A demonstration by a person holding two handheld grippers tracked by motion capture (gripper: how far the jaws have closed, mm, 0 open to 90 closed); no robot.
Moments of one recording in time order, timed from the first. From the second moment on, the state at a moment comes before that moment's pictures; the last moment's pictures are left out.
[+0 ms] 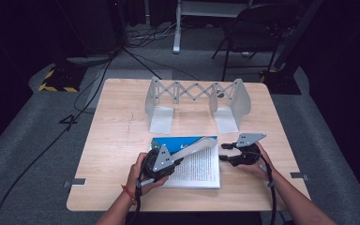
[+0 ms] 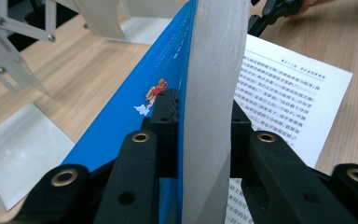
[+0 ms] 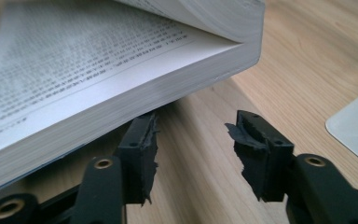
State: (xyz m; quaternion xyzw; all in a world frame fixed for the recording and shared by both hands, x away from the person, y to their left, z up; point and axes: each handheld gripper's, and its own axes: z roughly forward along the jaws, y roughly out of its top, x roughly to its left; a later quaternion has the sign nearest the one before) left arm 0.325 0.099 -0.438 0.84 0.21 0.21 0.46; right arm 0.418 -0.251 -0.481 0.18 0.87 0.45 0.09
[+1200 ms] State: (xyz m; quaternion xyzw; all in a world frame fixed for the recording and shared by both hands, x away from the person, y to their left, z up) left arm 0.320 0.127 -0.433 0.79 0.22 0.14 0.55; right arm 0.383 -0.203 -0.382 0.11 0.80 0.56 0.17
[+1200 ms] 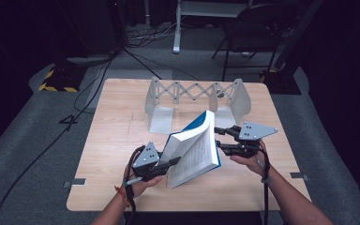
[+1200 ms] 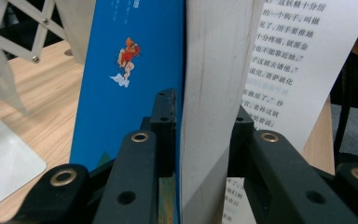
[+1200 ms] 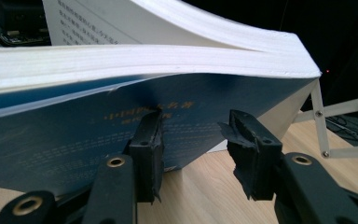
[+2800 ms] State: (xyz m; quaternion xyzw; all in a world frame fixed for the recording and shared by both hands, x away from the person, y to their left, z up) left arm 0.338 0.098 -0.444 0.79 0.22 0.10 0.56; right arm 0.354 -0.197 -0.373 0.10 0.79 0.58 0.18
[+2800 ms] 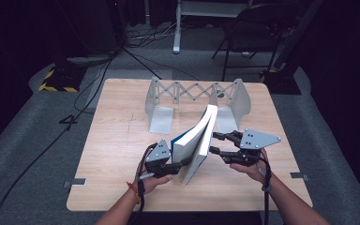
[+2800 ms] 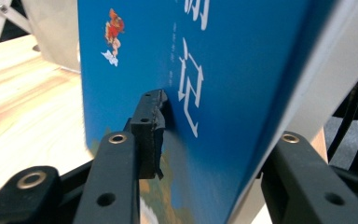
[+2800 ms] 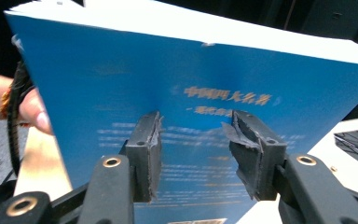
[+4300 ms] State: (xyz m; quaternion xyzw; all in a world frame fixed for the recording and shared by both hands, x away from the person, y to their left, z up) left arm 0.311 0.088 -0.448 0.78 0.31 0.18 0.51; right arm 0.371 -0.197 -0.404 0.13 0.83 0.52 0.17
